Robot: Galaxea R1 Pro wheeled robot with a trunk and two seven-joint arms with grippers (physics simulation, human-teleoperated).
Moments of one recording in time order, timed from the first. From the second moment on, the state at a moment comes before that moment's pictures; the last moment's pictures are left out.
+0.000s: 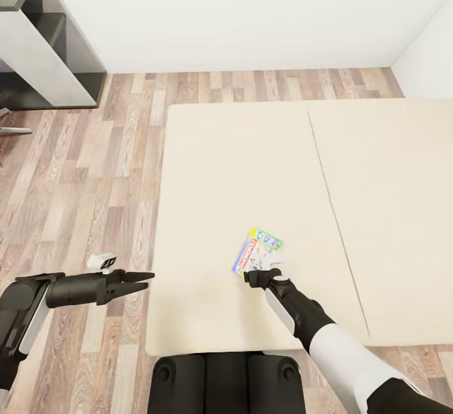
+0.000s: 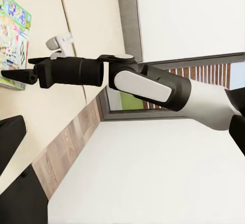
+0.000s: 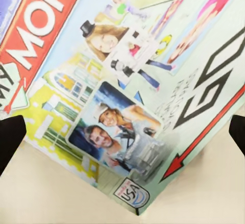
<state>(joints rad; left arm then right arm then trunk) -0.47 0.35 0.14 -1.39 0.20 0.91 -1.56 -0.78 0.07 0.46 -0.63 -0.38 0.32 -0.20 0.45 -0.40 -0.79</state>
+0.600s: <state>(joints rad) -0.47 0.35 0.14 -1.39 0.20 0.91 -1.56 -0.78 0.07 0.46 -0.63 -0.38 0.32 -0.20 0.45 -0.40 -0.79</state>
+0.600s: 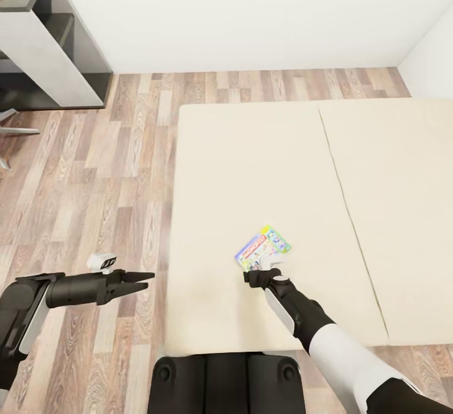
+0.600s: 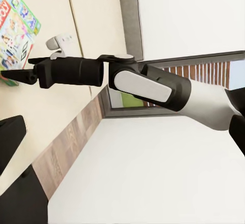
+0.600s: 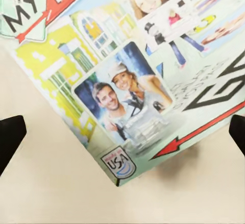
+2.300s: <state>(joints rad) -0.47 0.35 0.14 -1.39 0.21 0.91 -1.56 -0.78 0.06 0.45 -0.63 -0.38 0.33 -0.21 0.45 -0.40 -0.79</state>
